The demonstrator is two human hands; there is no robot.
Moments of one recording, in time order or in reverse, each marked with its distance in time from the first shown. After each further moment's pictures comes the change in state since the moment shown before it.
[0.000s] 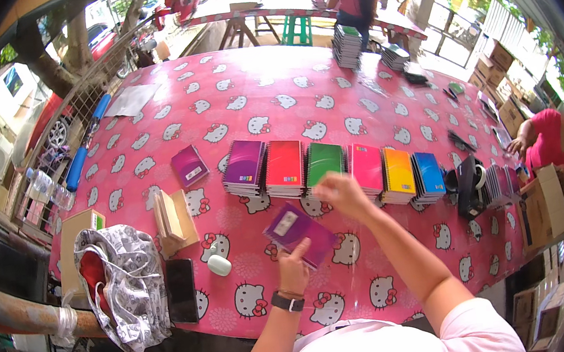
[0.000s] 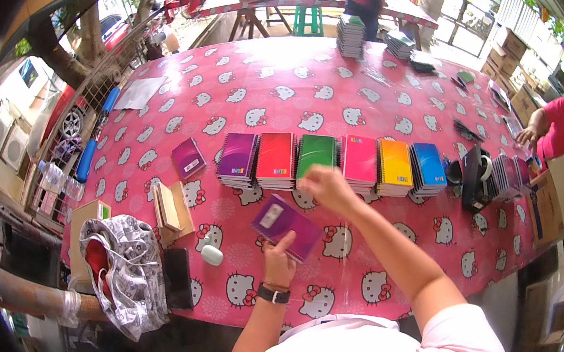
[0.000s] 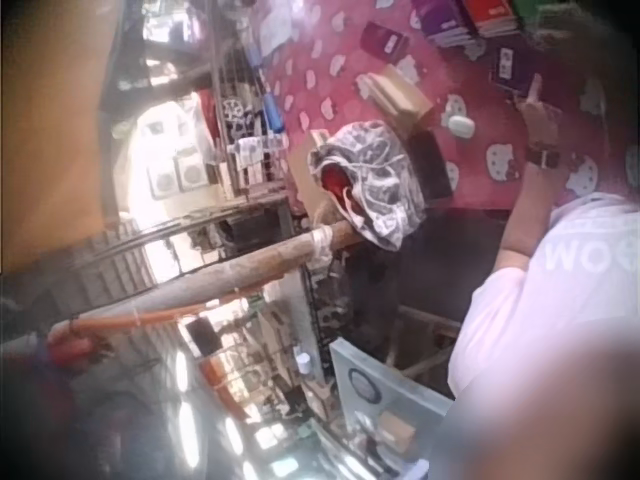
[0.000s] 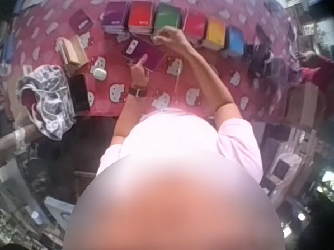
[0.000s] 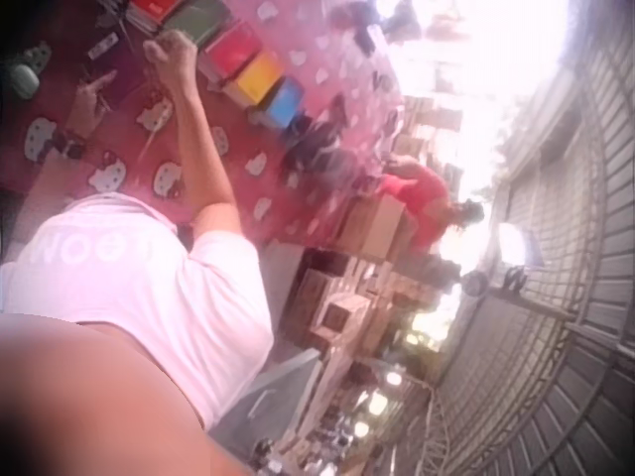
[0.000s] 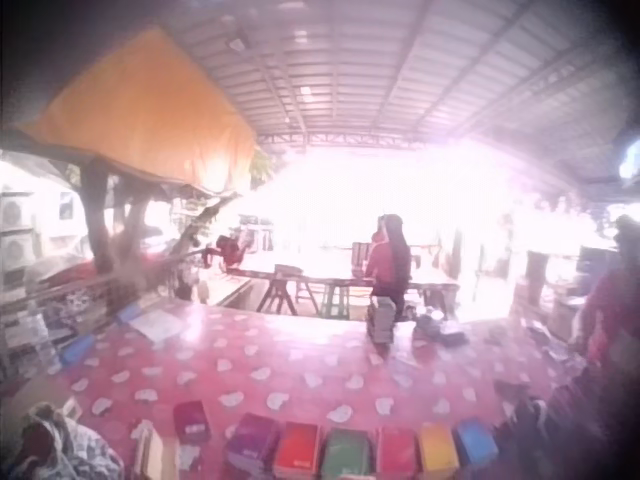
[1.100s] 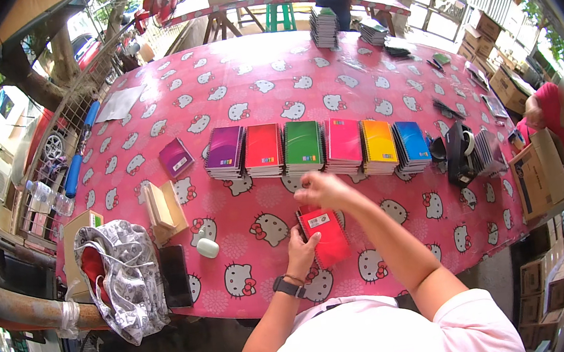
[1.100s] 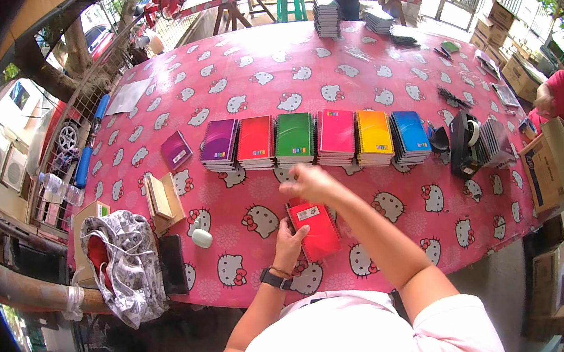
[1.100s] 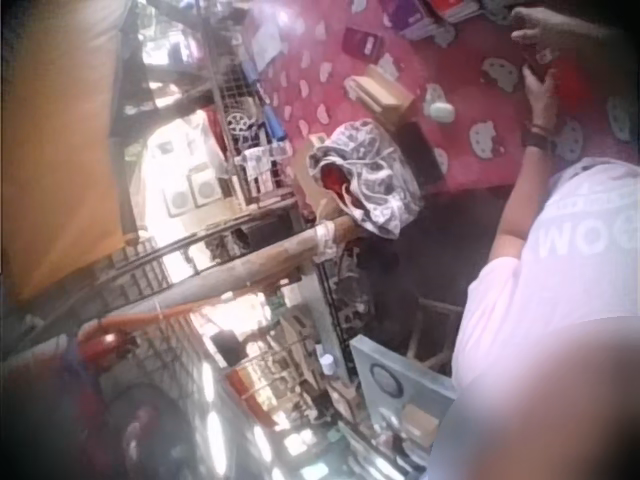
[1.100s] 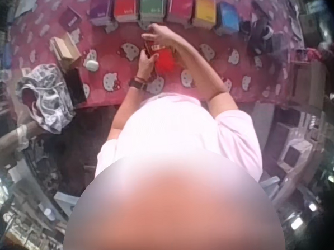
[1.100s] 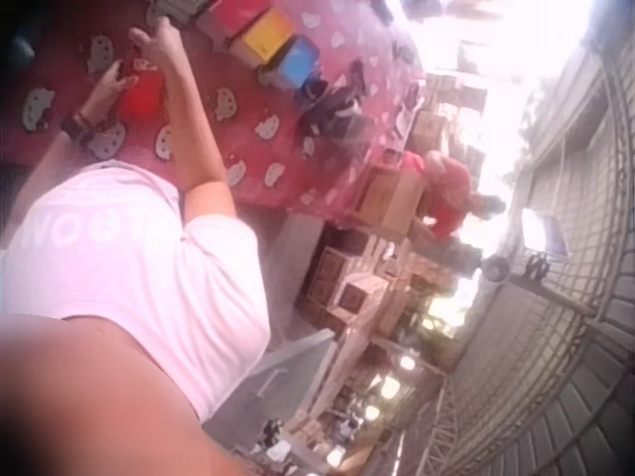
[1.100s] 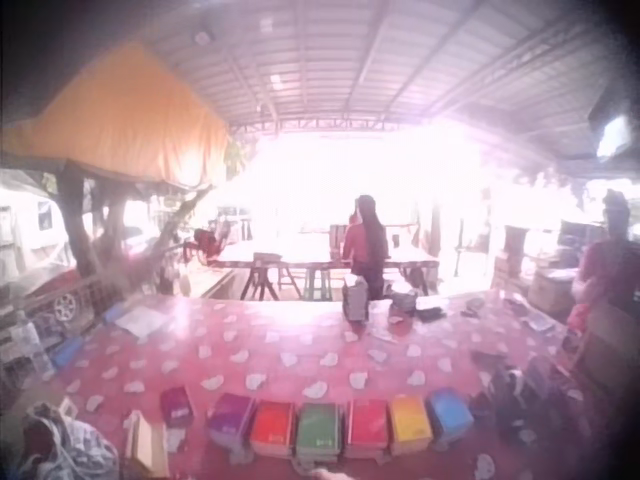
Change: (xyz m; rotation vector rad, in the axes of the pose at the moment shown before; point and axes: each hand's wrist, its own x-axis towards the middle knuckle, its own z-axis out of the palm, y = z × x) left_hand -0.002 -0.075 -0.032 0.487 -0.140 0.063; right_hand -0.038 0.016 0.006 -0.189 -0.257 0.278
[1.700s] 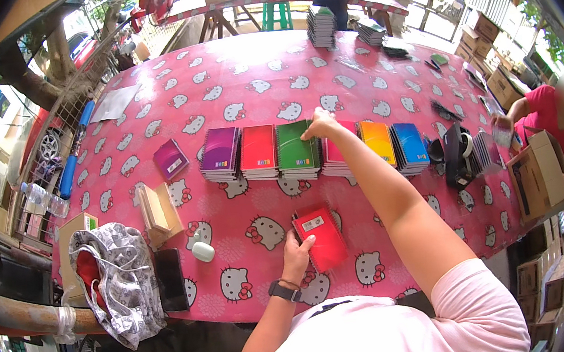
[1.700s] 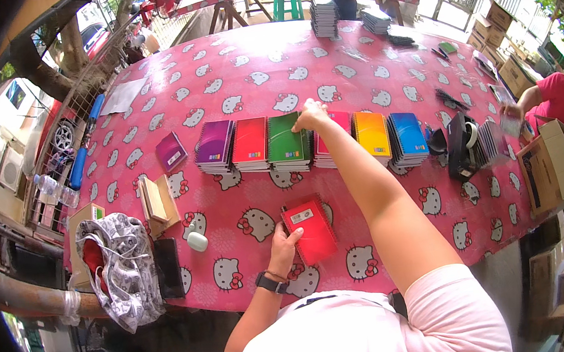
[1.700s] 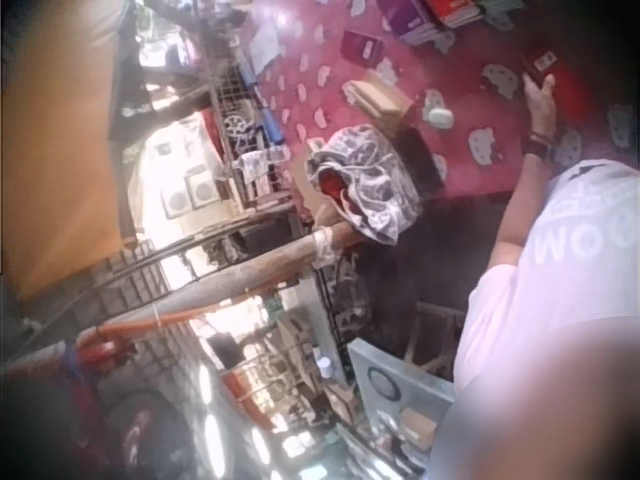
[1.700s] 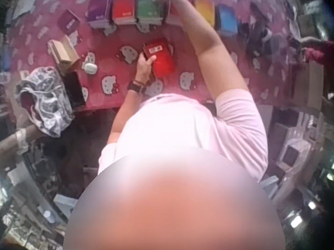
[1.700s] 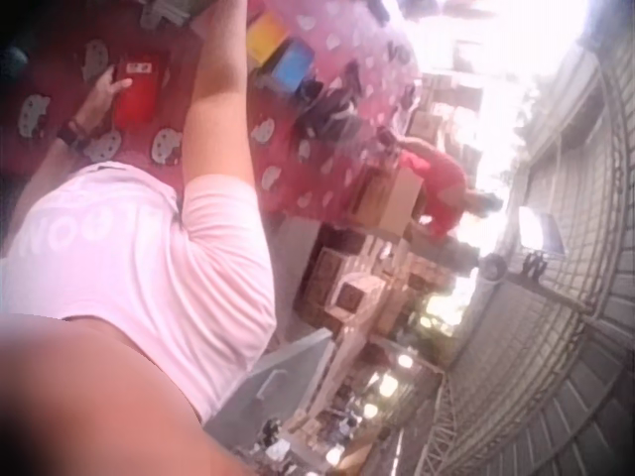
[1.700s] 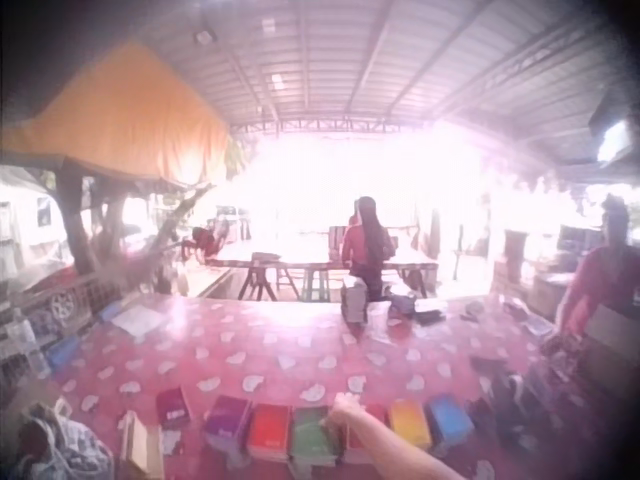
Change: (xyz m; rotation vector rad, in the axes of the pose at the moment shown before) left_hand 0.000 0.000 0.001 0.006 -0.014 -0.032; right_hand 0.150 0.032 -0.090 -0.304 0.303 0.239
